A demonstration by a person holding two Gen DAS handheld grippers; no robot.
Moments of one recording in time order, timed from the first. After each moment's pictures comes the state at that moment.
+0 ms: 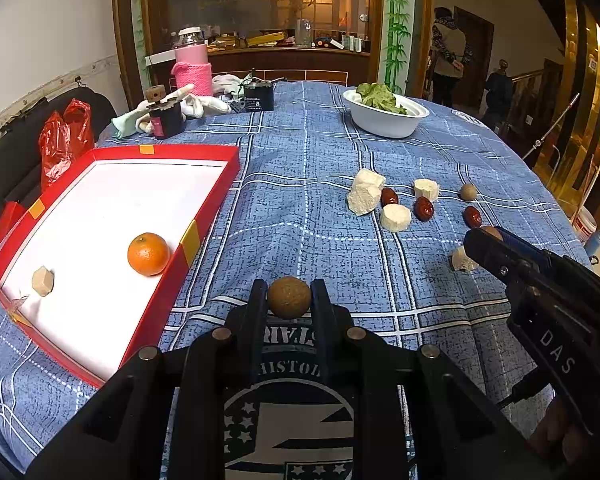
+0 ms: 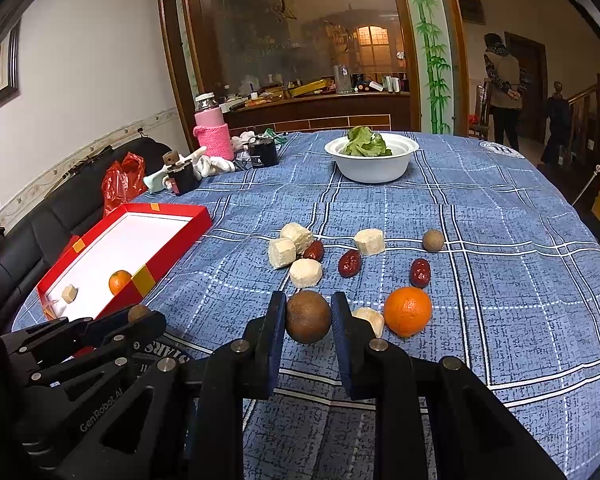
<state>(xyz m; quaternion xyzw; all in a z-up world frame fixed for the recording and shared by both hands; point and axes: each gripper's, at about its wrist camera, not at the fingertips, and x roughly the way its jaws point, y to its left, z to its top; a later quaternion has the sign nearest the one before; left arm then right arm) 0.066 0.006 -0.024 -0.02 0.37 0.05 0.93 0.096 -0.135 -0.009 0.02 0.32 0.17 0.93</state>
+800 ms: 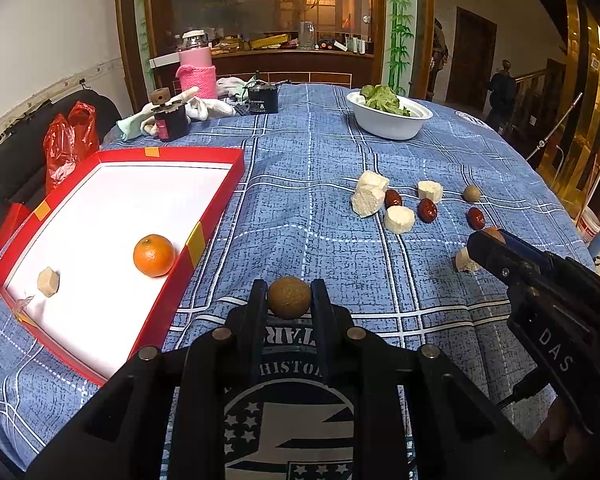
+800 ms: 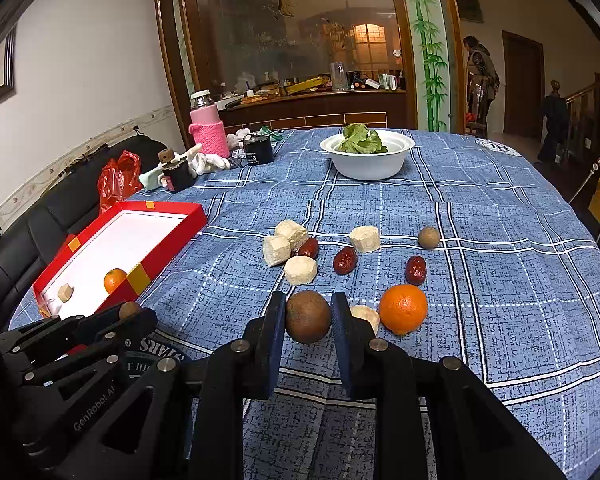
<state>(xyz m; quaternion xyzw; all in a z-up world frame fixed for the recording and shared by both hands) 0.064 0.006 -0.022 -0.02 0.37 0.06 0.93 0.097 -0.136 -0.010 0.02 0.32 0.17 0.93</state>
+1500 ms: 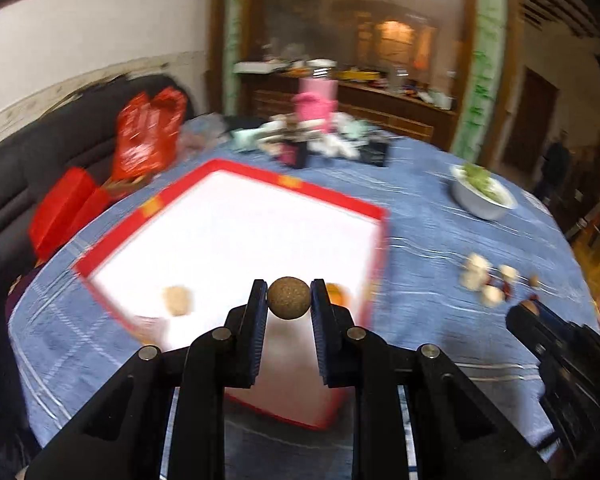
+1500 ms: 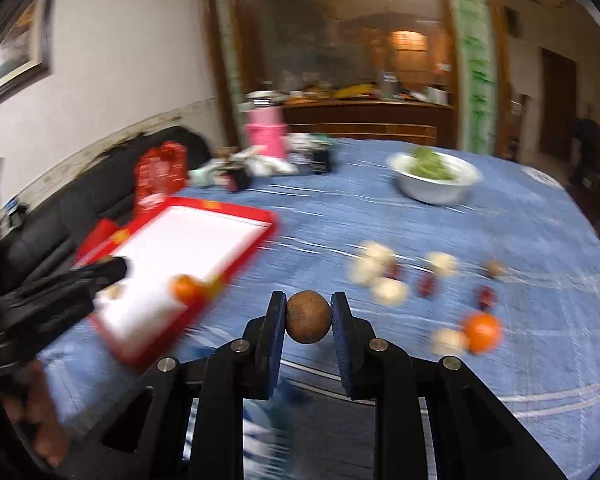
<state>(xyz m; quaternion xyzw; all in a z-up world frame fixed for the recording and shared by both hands) 0.039 0.139 0.014 -0.10 0.33 0.18 0.92 0.078 -0.065 0.024 -0.01 0.31 0.25 0.92</state>
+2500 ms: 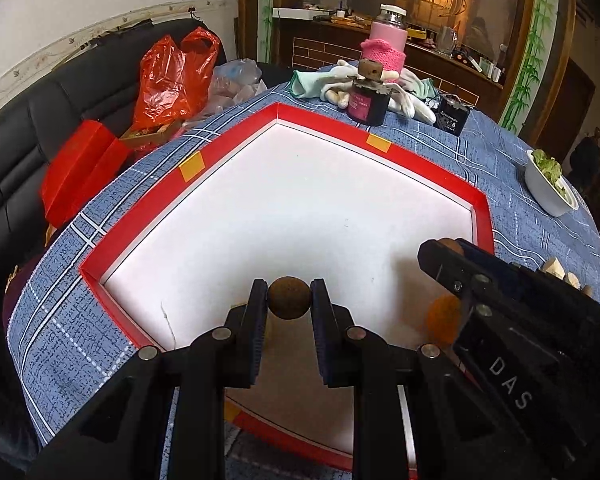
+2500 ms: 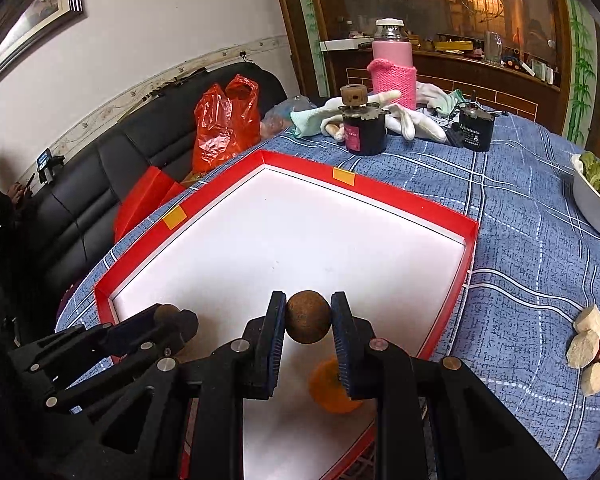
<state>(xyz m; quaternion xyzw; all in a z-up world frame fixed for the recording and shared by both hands) 0.074 0.209 -0.023 -0.12 0.41 0.21 0.88 0.149 0.117 -0.007 -0.05 0.39 0.34 0.85</state>
